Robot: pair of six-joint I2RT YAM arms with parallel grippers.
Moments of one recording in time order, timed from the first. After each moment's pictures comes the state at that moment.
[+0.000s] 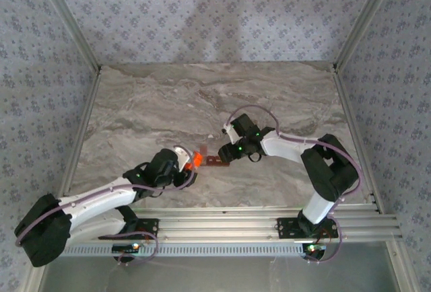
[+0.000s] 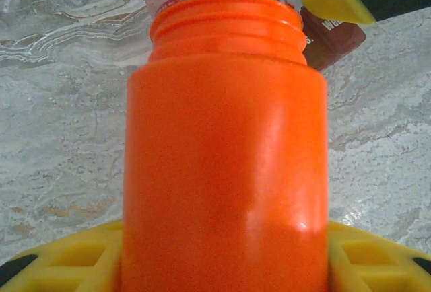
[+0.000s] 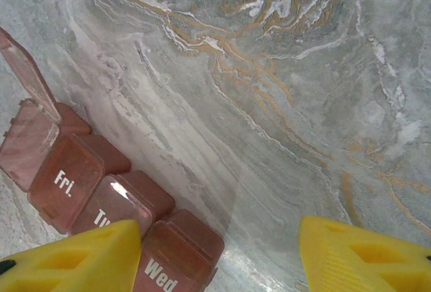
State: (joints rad) left arm -0.82 1.01 0.36 -0.12 0.01 -0.21; right arm 0.67 1.67 0.92 -0.31 -0.22 0.16
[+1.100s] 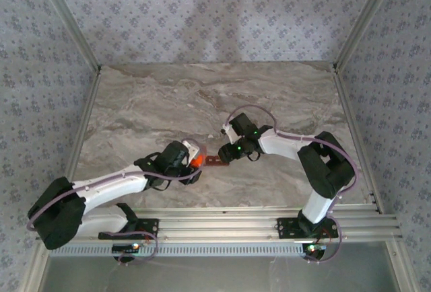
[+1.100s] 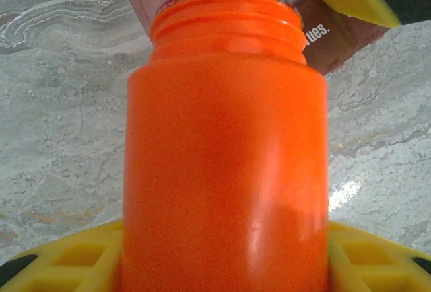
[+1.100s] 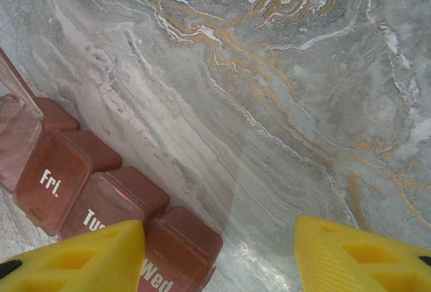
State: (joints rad) left arm -0.83 1.19 0.53 -0.27 0.01 -0.25; right arm 0.66 1.71 0.96 -0.35 -0.23 0.16
